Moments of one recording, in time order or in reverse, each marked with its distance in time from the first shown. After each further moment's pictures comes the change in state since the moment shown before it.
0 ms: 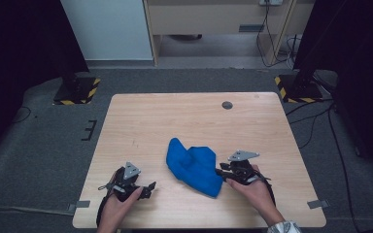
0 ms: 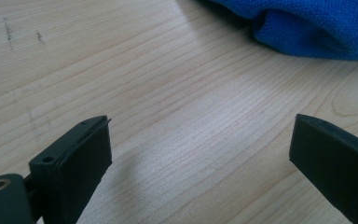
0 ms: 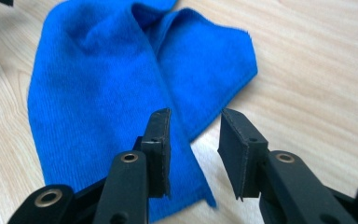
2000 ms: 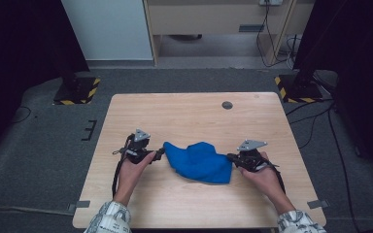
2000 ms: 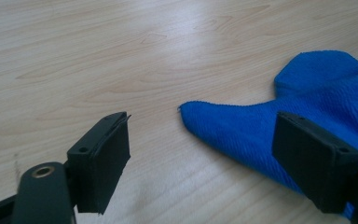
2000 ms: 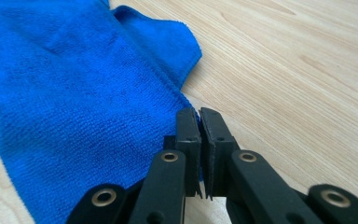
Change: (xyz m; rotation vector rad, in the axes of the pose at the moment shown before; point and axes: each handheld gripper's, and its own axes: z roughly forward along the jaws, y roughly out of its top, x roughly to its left) left arm 0.032 0.093 0.056 -0.082 -0.010 -0.058; right arm -0.055 0.009 0.002 -0.007 -0.039 -0.108
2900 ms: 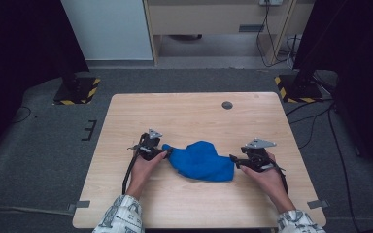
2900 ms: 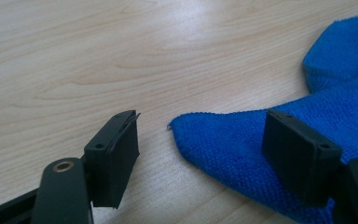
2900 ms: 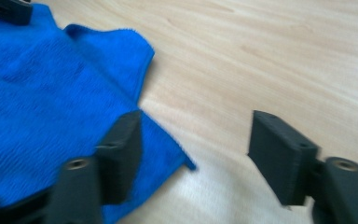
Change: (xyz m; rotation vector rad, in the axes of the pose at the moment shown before) left arm -0.007 -0.006 0.050 0.094 0.013 0.001; right arm -0.010 -0.008 -0.012 -0.047 -0.128 0.144
